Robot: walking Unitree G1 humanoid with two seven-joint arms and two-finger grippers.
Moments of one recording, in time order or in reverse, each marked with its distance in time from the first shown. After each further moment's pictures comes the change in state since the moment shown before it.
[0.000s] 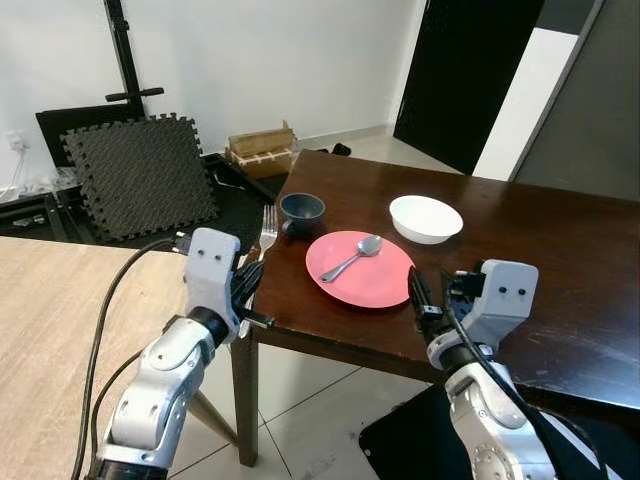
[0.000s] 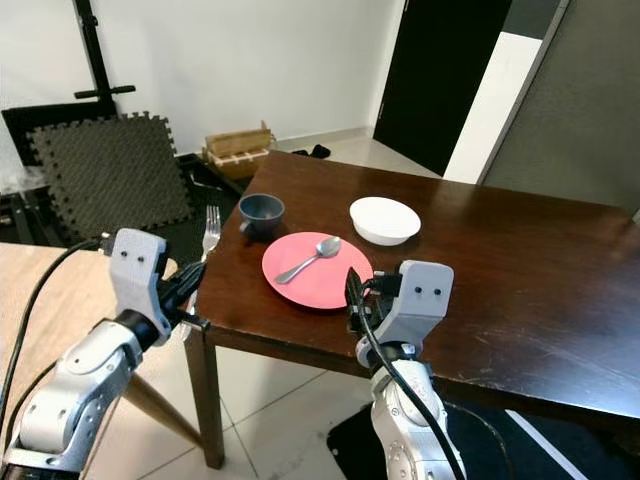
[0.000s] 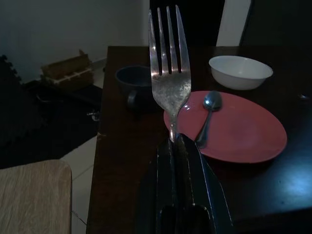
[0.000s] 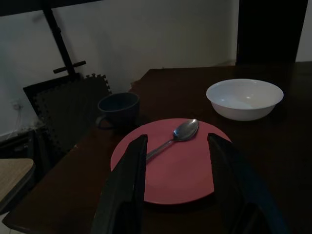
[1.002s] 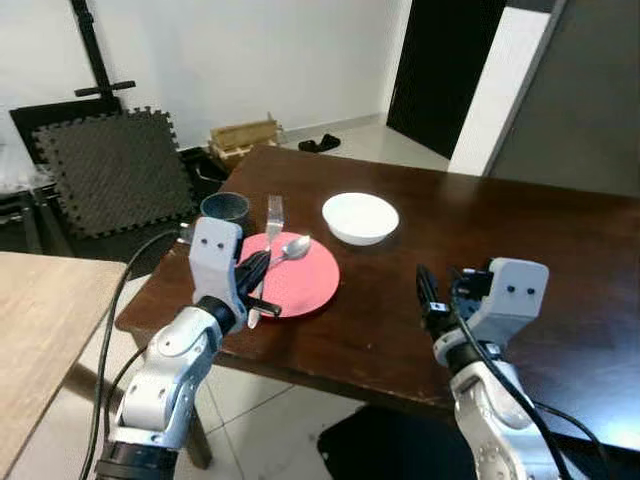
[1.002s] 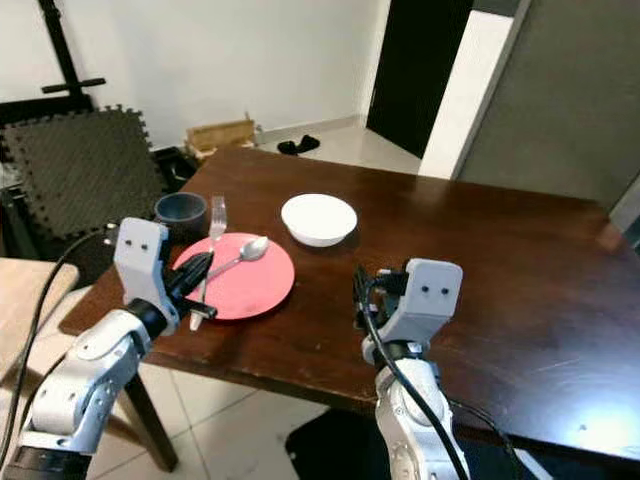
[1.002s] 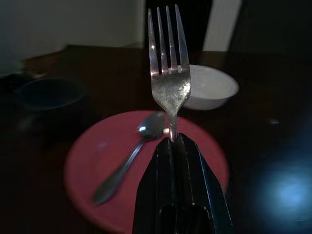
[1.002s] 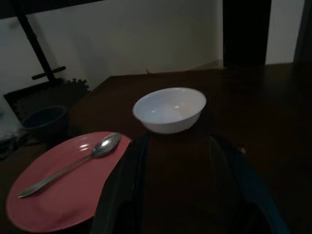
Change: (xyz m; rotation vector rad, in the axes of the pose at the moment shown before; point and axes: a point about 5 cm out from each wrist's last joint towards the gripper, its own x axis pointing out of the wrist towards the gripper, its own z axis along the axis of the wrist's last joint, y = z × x) left arm 0.009 0.002 0.003 -0.073 -0.021 0.004; right arm 0.000 -0.004 0.000 -0.024 -0.006 -0.017
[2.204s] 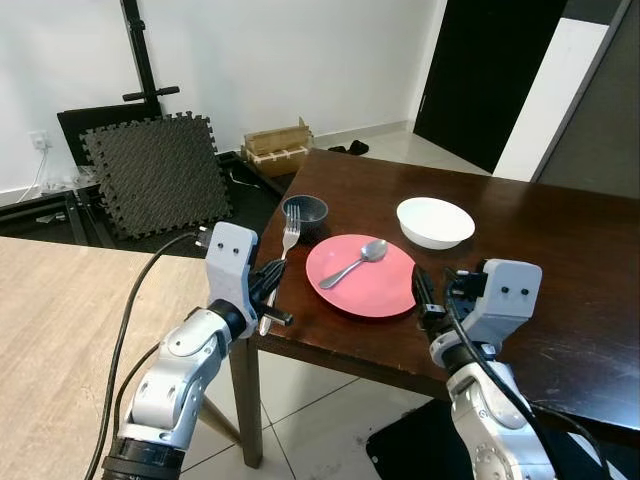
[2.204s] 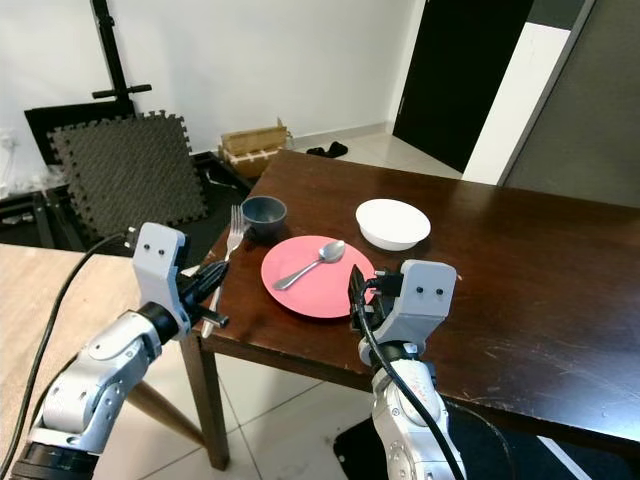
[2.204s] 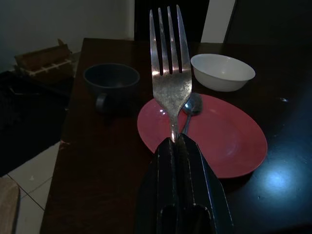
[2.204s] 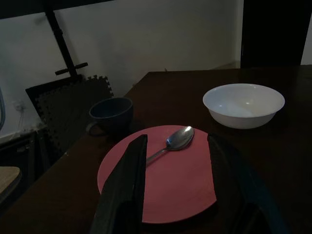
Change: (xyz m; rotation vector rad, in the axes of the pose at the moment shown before) left arm 0.006 -0.015 -0.006 -0.001 0.036 -0.121; right arm 0.000 0.002 0.001 -0.008 -0.009 0.001
